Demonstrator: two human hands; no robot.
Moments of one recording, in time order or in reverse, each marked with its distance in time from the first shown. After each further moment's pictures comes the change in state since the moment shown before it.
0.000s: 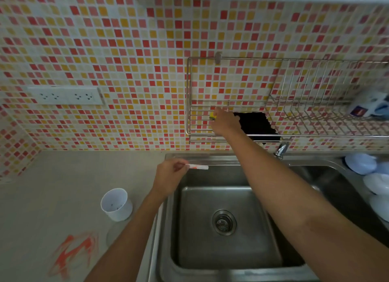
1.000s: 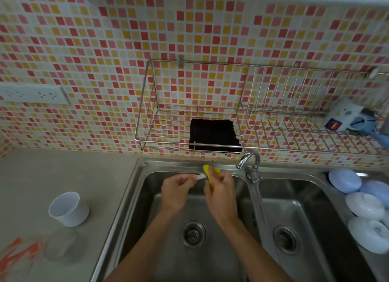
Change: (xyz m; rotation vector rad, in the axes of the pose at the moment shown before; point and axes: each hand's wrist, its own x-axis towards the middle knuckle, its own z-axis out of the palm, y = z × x) left_hand -0.003 0.078 0.159 -0.396 0.152 -0.267; right_hand -0.128 0.174 0.046 0.303 0.209 -0.246
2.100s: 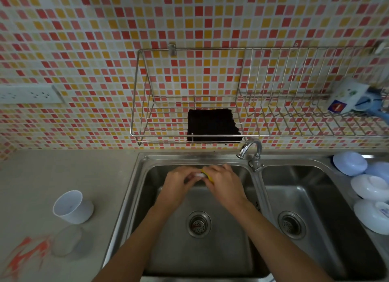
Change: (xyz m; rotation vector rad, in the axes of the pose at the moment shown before) left_hand 0.005 -0.005 -0.013 0.454 -0.257 0.558; right_hand 0.014 0.012 -0.010 -0.294 -0.167 -0.251
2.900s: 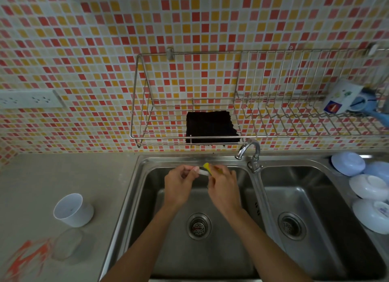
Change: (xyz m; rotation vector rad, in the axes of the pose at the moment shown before) left_hand 0.004 0.006 0.015 -0.304 0.199 -0.376; right_hand -0.010 -0.011 0.004 0.173 0.096 0.273
